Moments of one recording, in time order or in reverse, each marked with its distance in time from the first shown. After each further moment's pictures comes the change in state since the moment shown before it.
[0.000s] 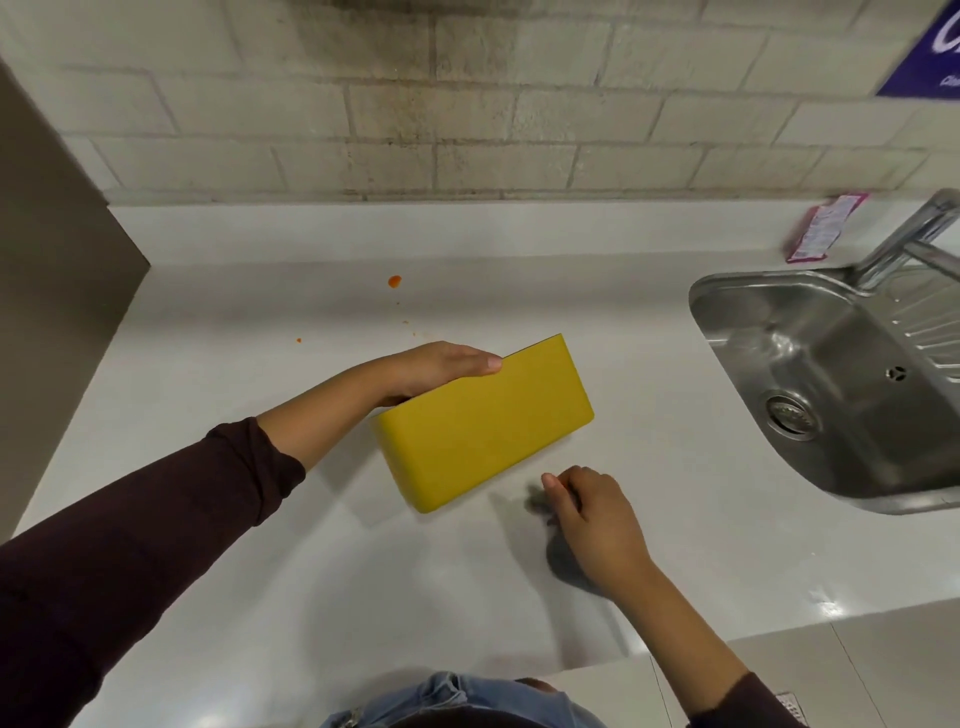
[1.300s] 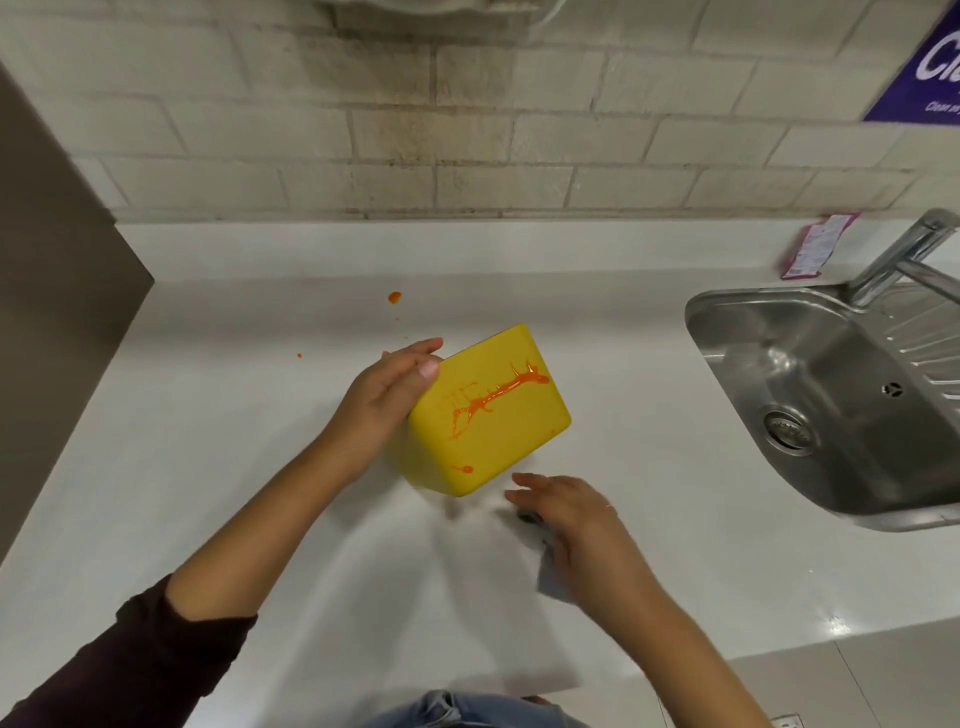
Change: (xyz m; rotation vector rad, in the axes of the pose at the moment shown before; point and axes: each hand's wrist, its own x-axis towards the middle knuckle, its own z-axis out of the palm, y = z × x) left_hand -0.081 0.011 0.025 -0.252 0.517 0.273; right_hand -0.013 -0.047 -0.031 -0.032 0.025 -0.473
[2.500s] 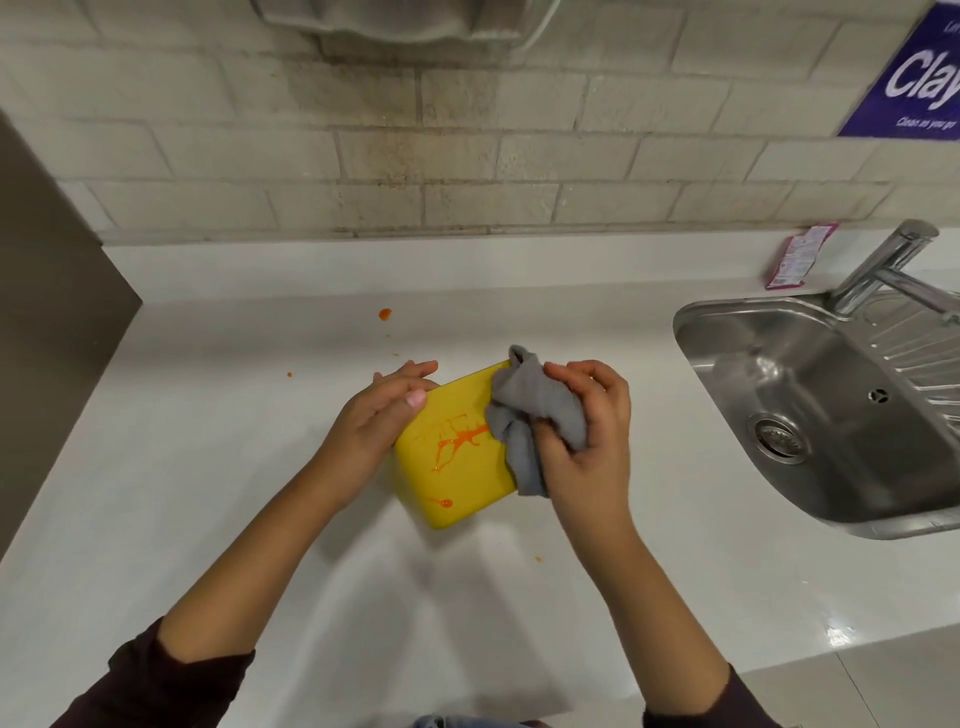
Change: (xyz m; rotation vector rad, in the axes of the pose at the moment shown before) left_hand 0.002 -0.009 0.001 -0.027 -0.025 0.063; right_hand 0.069 -0.030 -0.026 0.478 0.591 0.162
